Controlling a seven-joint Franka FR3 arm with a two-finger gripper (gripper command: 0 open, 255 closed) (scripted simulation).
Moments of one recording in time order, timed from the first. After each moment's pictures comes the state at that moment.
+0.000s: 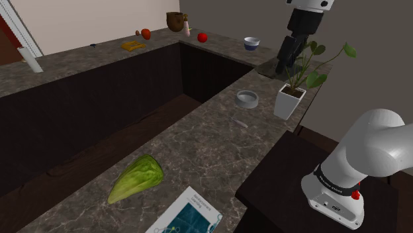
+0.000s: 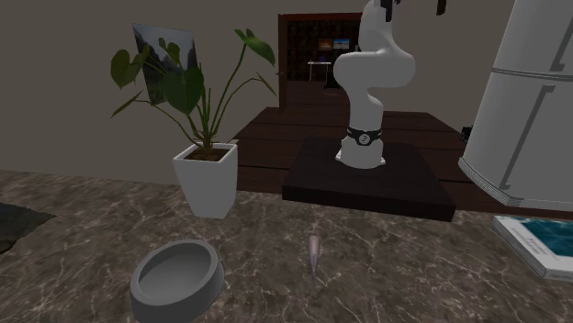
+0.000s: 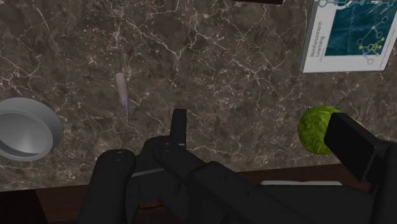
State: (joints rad) arm -0.01 -0.80 0.02 -2.32 0.12 1.54 -0.04
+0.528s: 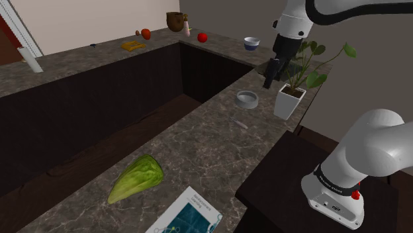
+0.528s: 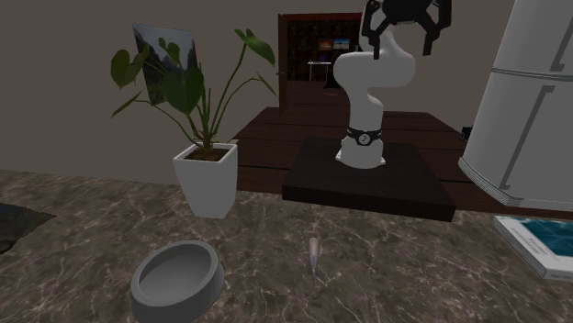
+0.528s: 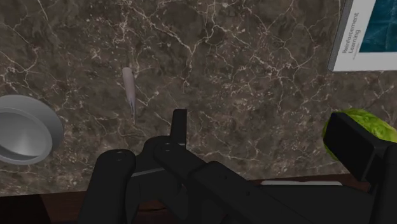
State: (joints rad) arm -0.03 -0.75 0.02 -2.48 0.10 1.75 -0.08
